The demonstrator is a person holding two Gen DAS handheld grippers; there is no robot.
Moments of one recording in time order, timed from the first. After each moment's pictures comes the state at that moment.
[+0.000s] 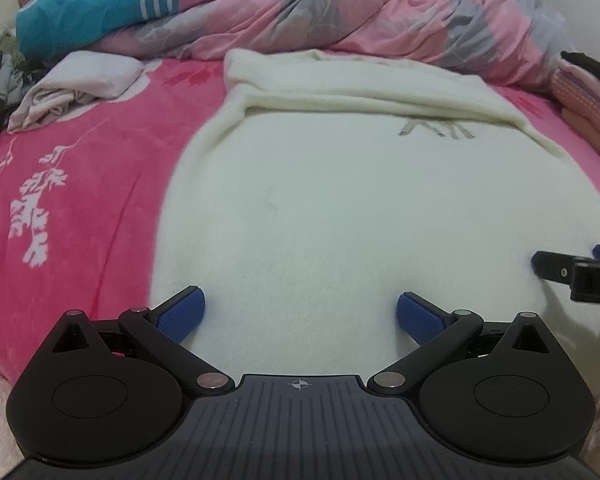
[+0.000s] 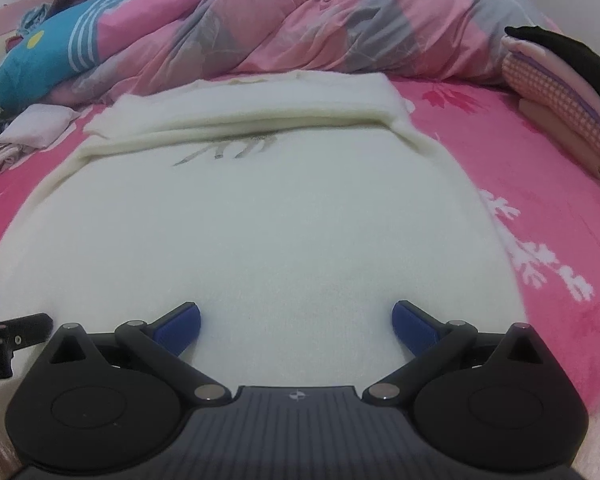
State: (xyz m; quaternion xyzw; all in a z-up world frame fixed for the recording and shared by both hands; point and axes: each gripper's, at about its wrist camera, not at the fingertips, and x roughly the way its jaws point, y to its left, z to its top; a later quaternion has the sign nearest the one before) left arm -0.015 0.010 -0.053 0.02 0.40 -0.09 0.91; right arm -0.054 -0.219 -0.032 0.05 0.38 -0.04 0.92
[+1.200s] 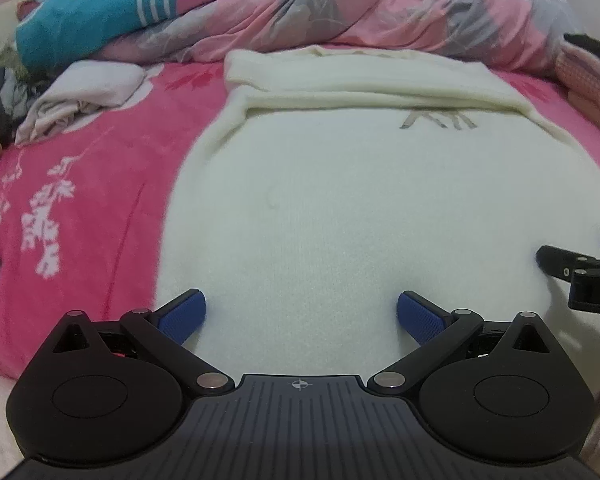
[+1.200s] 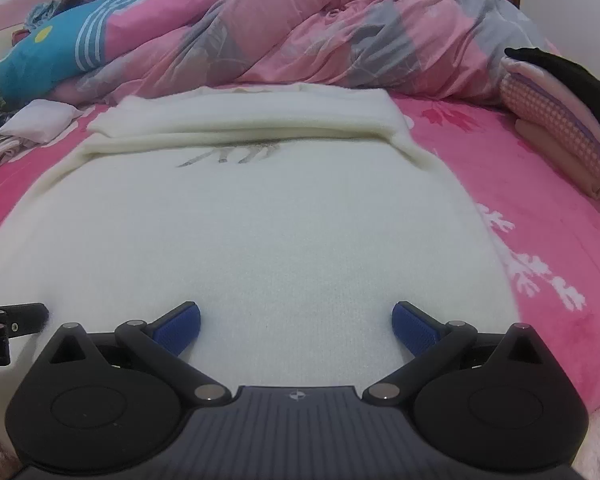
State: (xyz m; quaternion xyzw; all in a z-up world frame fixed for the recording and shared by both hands) left arm -0.018 0.000 -0.042 0.06 0.39 -0.07 0.91; right arm -0.060 -0.212 -0.032 0.02 0.37 -0.05 0.93
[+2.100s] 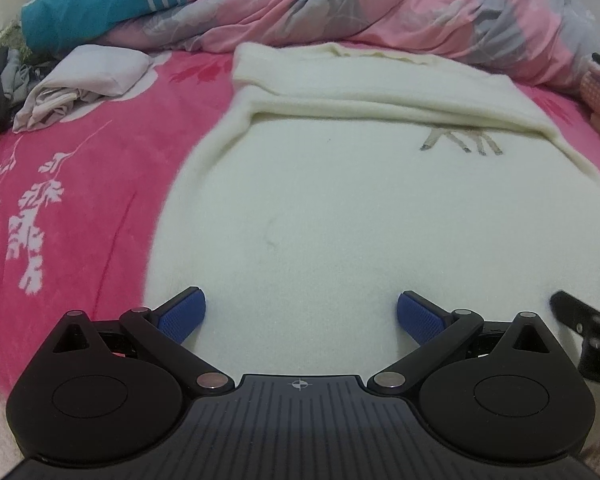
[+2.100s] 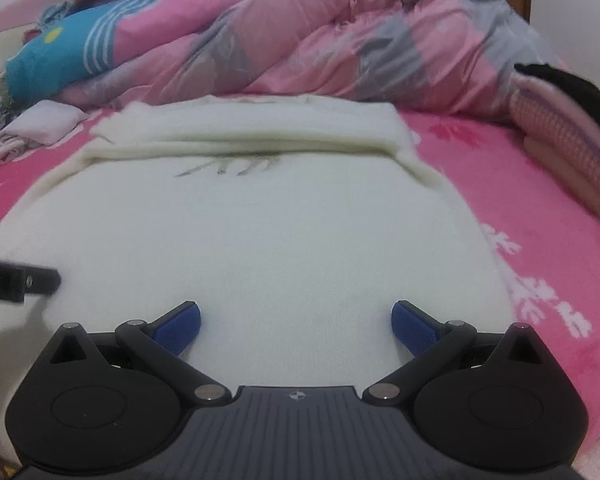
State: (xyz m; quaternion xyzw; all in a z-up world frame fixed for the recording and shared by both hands) left arm 0.018 -0.004 -0.045 0.03 0.42 -0.05 0.91; right arm -0.053 -0.216 -0.036 0.01 0.35 -0.04 0.94
